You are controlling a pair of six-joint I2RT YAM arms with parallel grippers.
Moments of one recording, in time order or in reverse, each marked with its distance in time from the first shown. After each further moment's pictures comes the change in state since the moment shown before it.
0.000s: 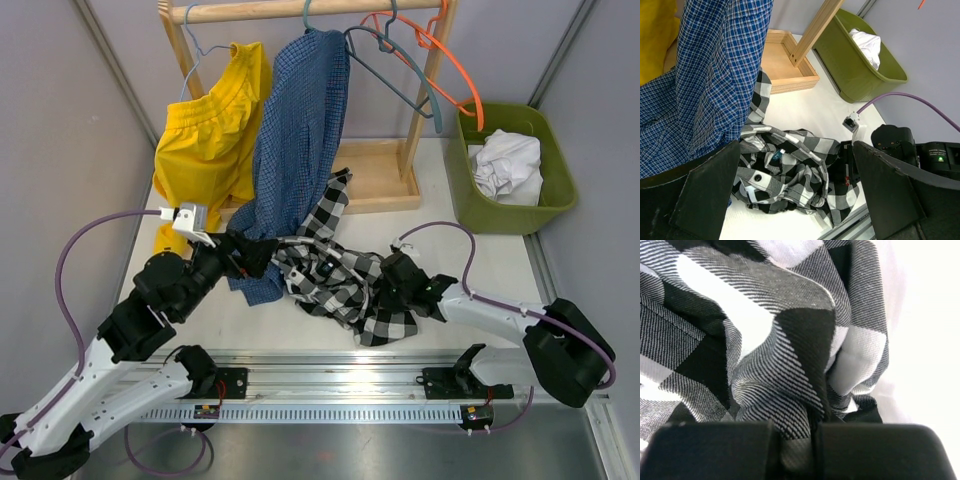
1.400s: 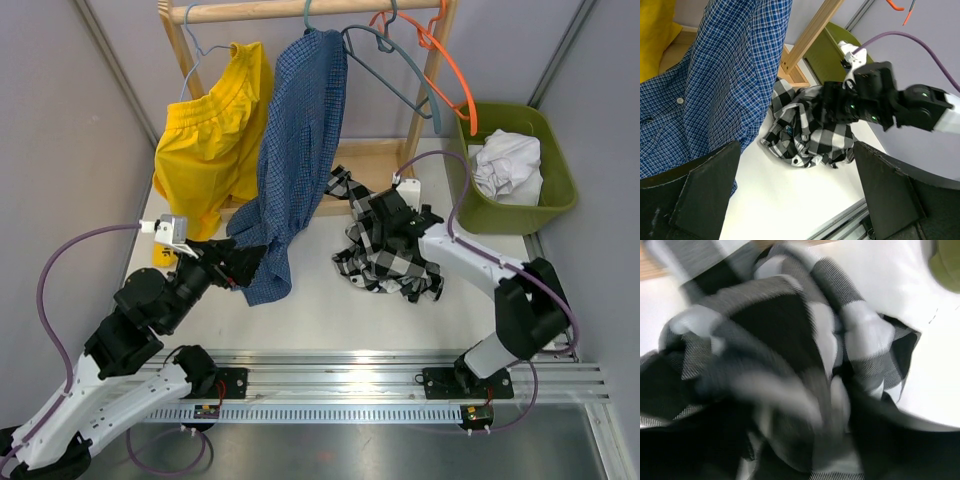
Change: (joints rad) left arm 0.000 -0.122 -0.034 -0.023 0.000 -0.037; right arm -0.134 0.243 0.535 -0.267 0.442 -0.250
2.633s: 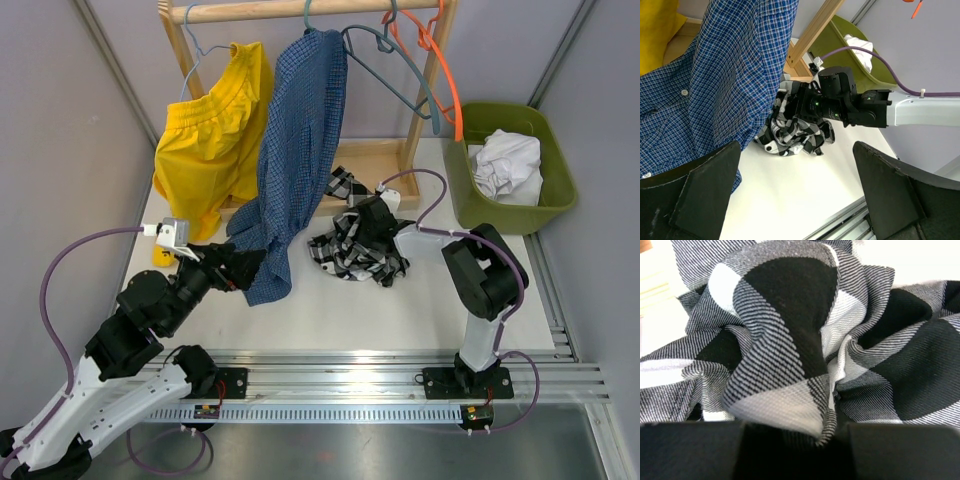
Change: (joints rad) left arm 0.000 -0.023 -0.024 -0.031 -0.005 -0.006; right arm -0.037 0.370 -0.027 0.449 -0.255 0.150
